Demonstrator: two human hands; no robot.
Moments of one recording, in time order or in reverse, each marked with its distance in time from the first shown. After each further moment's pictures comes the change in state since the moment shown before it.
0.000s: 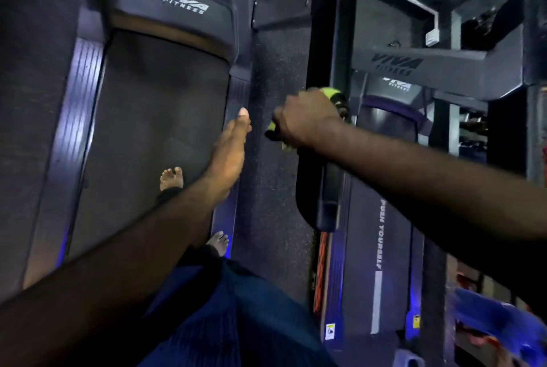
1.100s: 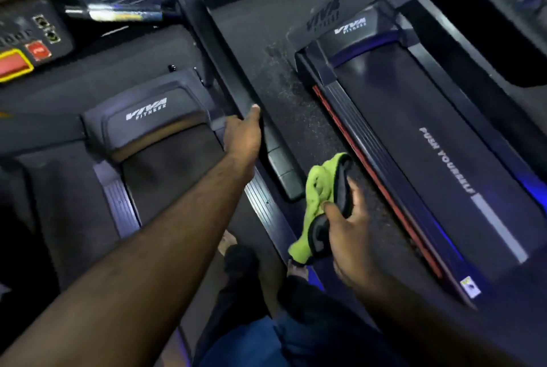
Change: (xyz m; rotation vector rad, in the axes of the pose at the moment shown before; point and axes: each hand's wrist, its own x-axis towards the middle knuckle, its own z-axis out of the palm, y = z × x) left_hand -0.026 0.038 0.138 0.491 -0.008 0.092; right_hand -0.186 -0.205 0.124 2.525 0.920 1.478
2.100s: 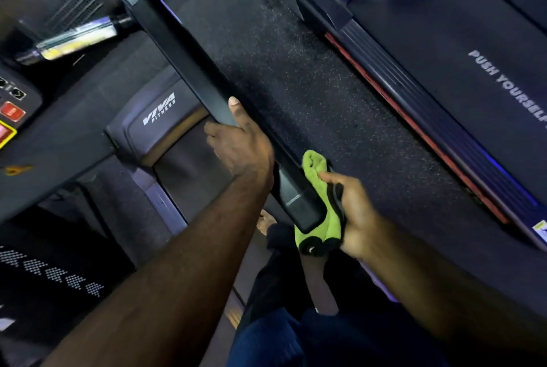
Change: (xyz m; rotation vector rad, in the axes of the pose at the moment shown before) left_hand 0.032 0.009 0.046 0.310 0.415 0.171; right_hand 0.082 -0.022 0.040 0.614 -0.342 0.764
